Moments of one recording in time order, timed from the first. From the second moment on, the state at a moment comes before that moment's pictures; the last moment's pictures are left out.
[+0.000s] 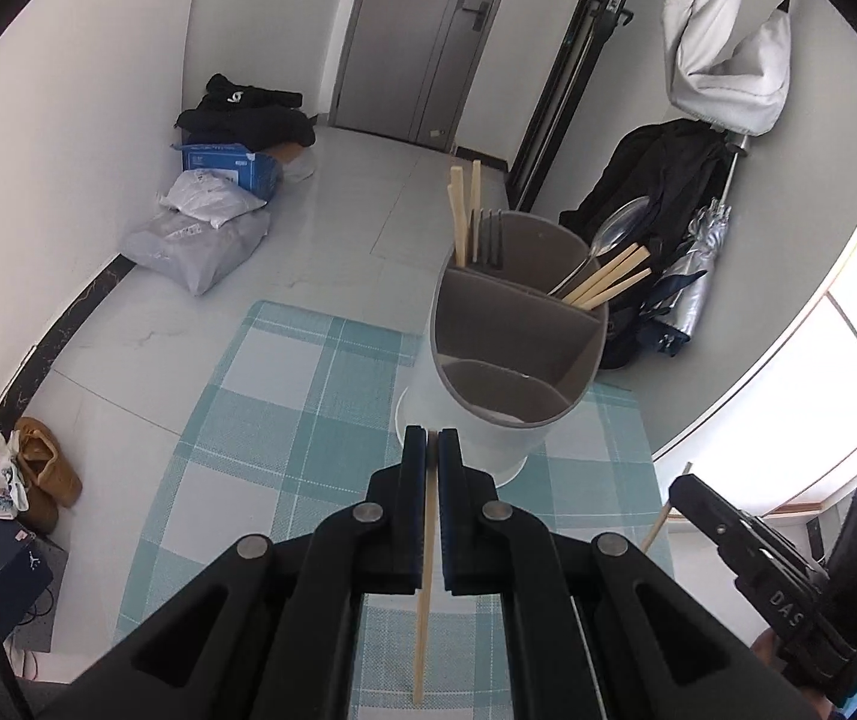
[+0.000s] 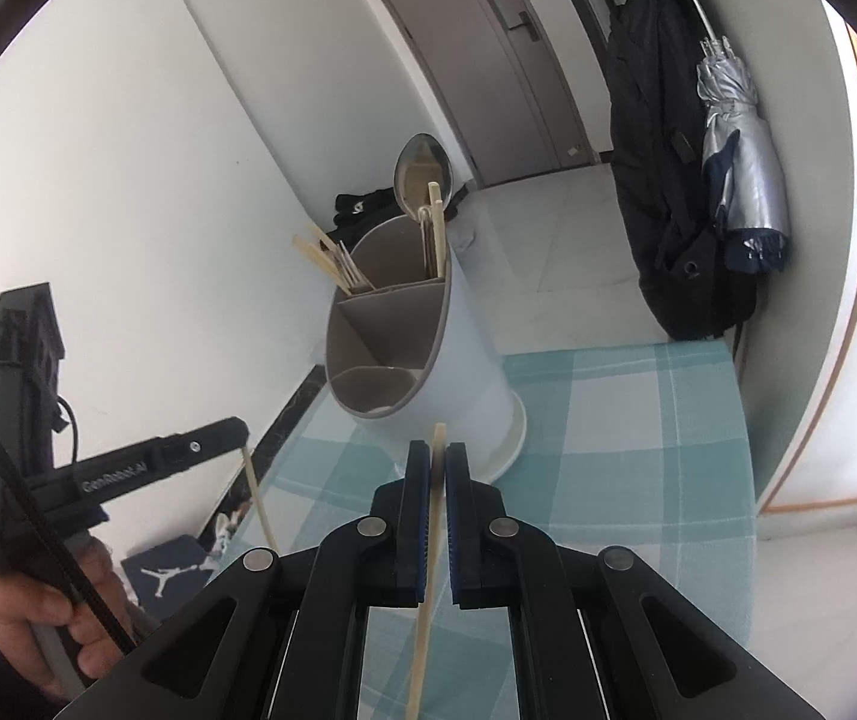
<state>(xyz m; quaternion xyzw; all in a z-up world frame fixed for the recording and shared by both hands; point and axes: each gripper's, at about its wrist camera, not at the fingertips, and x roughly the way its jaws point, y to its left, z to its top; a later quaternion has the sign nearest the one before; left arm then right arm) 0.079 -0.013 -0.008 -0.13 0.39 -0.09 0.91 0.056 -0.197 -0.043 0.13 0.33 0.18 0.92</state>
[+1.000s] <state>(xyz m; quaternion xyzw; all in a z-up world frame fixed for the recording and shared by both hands) 0.060 -0.010 0.028 -0.09 0.38 -0.17 0.90 0.046 -0.177 -0.017 0.13 0.30 0.17 0.93</state>
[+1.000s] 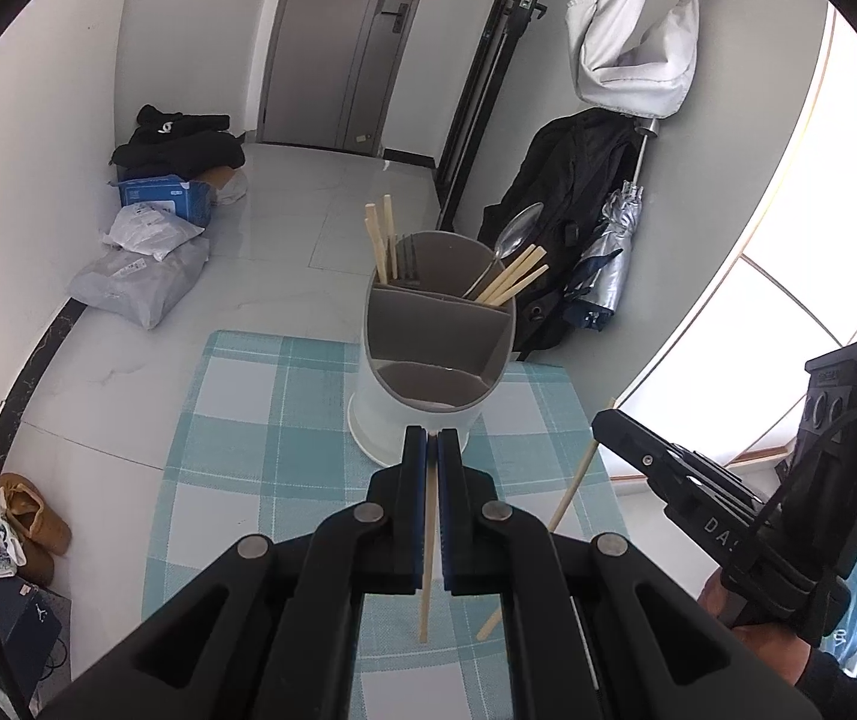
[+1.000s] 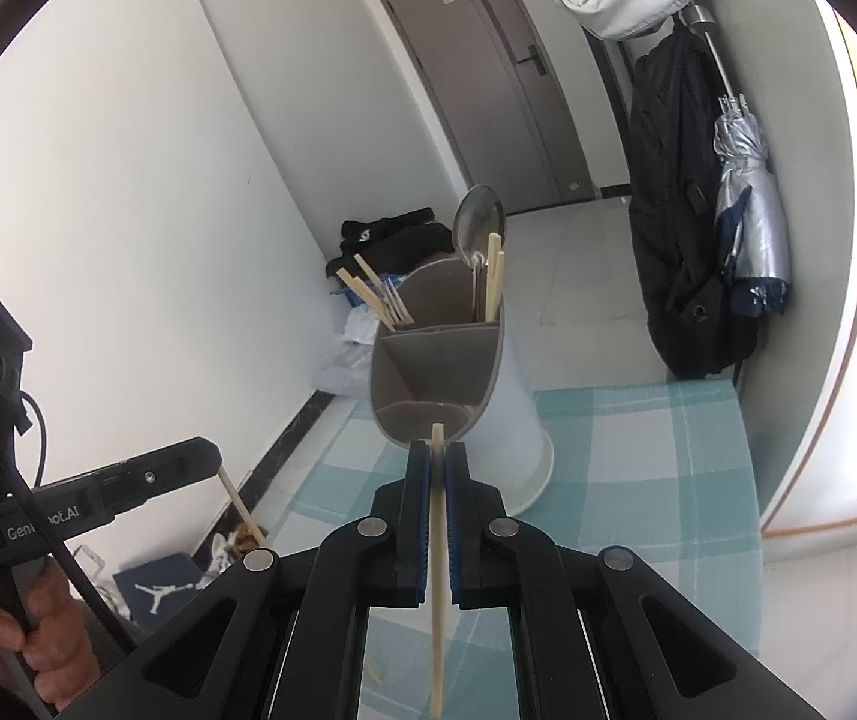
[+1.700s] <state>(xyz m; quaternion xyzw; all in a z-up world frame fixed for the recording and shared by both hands) 0.107 -0.015 0.125 -0.11 0.33 -0.24 0.91 0.078 -0.193 0.058 0.14 0.24 0.18 0.94</state>
